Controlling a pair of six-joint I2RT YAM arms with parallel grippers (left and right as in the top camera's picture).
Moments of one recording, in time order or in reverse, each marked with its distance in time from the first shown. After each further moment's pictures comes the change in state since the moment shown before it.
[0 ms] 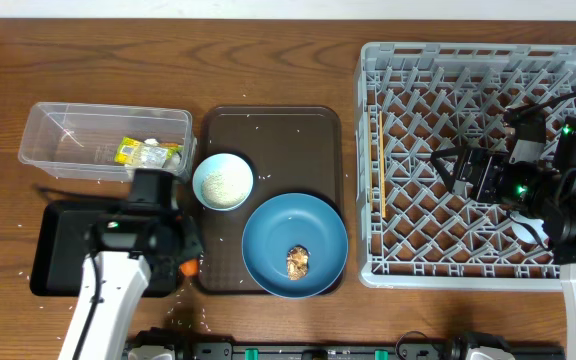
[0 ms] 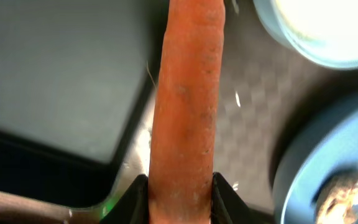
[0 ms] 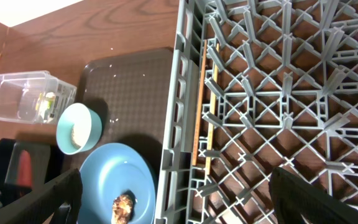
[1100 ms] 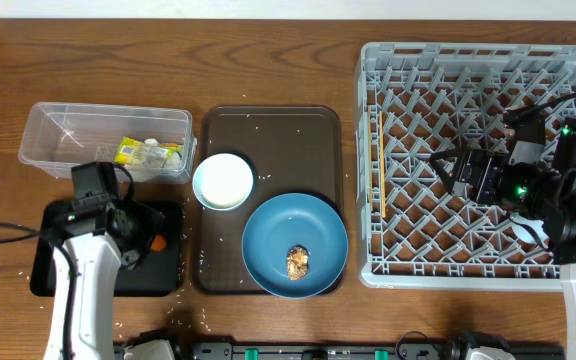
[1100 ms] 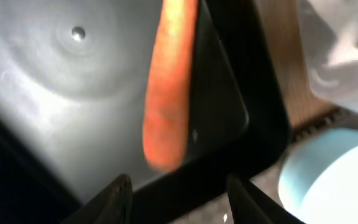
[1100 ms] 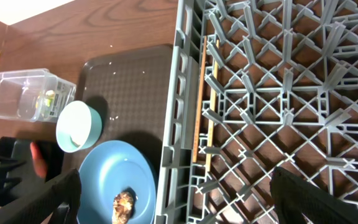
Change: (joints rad) left arm 0.328 0.109 -0.011 0.181 0.017 -0.347; right arm 0.000 0.000 0.000 -0.012 0.000 0.000
